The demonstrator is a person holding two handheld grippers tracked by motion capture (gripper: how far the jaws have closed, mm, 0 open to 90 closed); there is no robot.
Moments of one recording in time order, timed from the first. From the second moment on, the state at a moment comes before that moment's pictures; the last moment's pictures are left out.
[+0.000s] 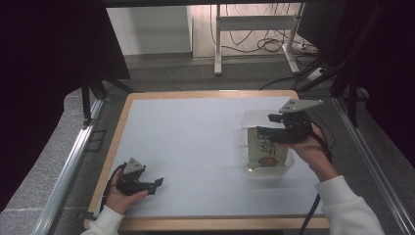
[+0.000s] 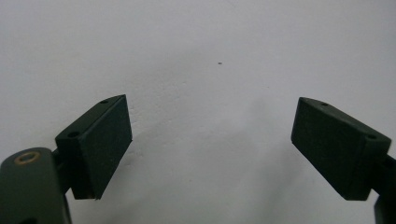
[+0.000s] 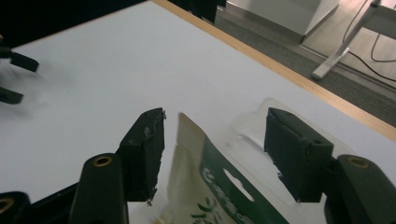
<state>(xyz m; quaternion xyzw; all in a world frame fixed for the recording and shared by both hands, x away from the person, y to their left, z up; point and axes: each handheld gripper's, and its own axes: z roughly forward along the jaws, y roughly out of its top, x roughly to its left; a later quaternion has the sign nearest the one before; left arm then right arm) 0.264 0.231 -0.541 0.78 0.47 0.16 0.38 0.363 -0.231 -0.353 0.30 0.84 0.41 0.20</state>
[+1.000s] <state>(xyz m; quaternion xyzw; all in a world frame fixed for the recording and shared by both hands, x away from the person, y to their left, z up) 0.263 0.230 -0.543 0.78 0.47 0.16 0.37 0.297 -0.128 -0.436 0.25 0.84 0.47 0.10</state>
